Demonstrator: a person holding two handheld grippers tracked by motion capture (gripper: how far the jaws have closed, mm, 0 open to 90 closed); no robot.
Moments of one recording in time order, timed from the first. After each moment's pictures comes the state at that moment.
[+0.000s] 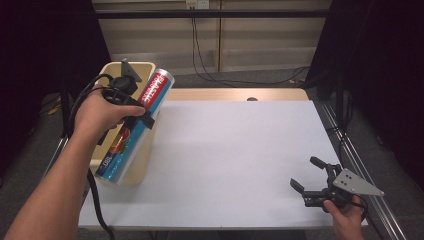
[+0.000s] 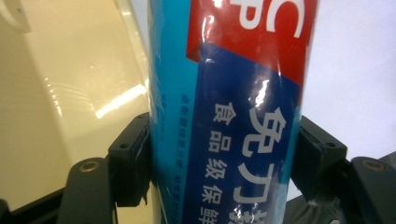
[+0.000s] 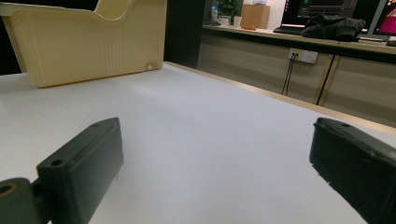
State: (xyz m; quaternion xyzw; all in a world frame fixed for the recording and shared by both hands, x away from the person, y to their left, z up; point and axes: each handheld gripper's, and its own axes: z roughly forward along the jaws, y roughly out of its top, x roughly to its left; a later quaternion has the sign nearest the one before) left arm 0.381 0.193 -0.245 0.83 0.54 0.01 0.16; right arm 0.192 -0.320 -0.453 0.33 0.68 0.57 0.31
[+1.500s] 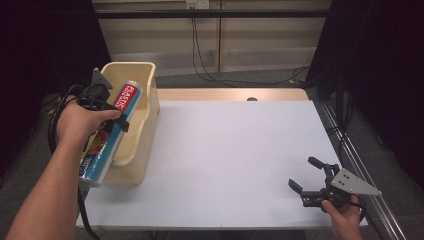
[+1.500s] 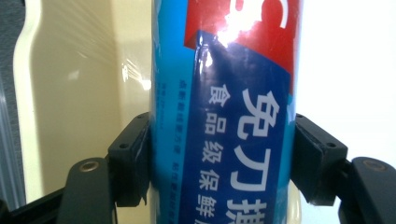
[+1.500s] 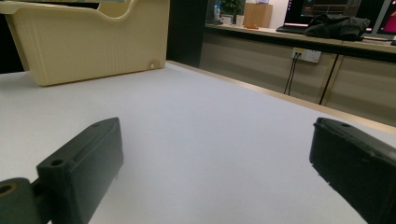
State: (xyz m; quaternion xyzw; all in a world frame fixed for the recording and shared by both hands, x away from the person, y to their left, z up) left arm 0.391 0.250 -0.275 0.76 0.63 0.05 0.13; right arm 0.193 -0.316 -0.454 0.33 0.68 0.57 0.31
